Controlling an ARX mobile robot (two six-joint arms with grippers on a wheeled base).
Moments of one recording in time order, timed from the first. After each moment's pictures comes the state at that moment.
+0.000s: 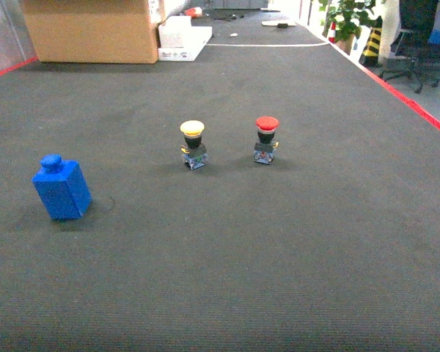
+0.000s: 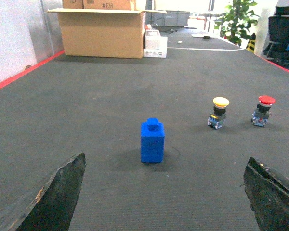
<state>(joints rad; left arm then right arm) 0.00 0.01 0.01 0.00 0.00 0.00 0.00 0.01 0.01 0.00 0.00 0.00</state>
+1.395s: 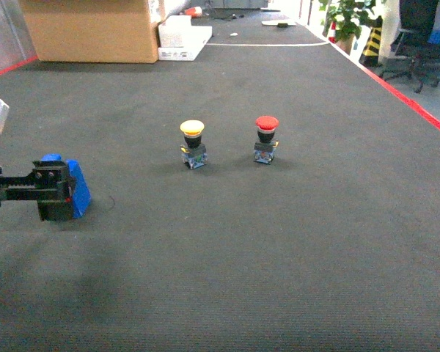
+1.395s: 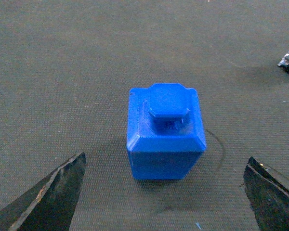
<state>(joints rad) -0.01 1.86 0.66 0.77 -0.01 -0.01 0.00 0.01 0.01 0.00 0.00 0.00</state>
